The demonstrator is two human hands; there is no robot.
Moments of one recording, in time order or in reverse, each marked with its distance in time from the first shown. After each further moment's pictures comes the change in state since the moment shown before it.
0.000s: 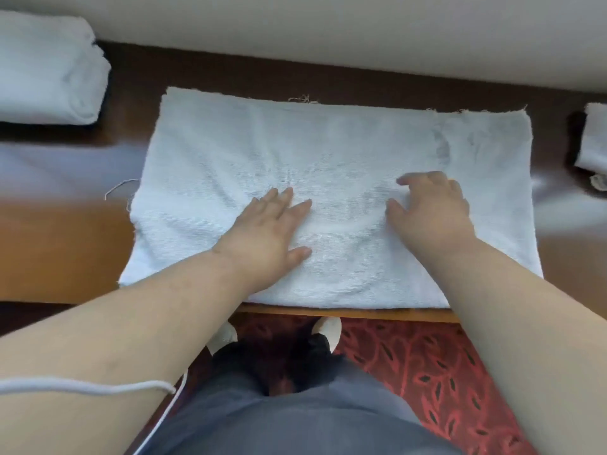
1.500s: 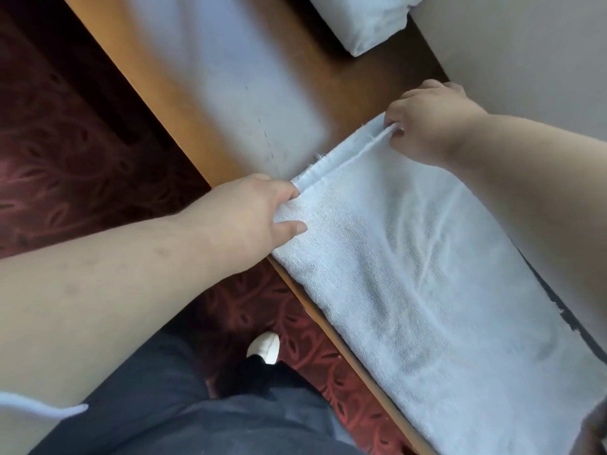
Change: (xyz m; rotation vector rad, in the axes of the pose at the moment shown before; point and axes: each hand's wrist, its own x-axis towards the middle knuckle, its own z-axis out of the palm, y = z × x) left_hand -0.145 -0.114 0.030 -0.673 0.430 -0.664; right_hand 0.104 -0.353 0.054 -0.883 -0.142 -1.281
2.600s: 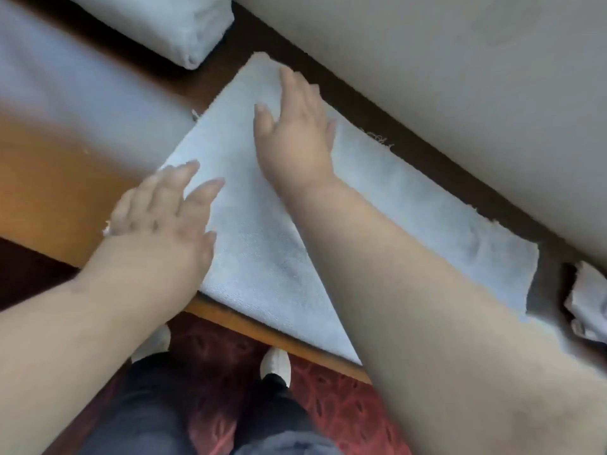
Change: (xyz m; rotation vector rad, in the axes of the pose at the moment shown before) left_hand 0.039 0.017 0.014 0.373 0.272 0.325; right_hand -0.032 -0.072 0.024 0.877 0.550 0.773
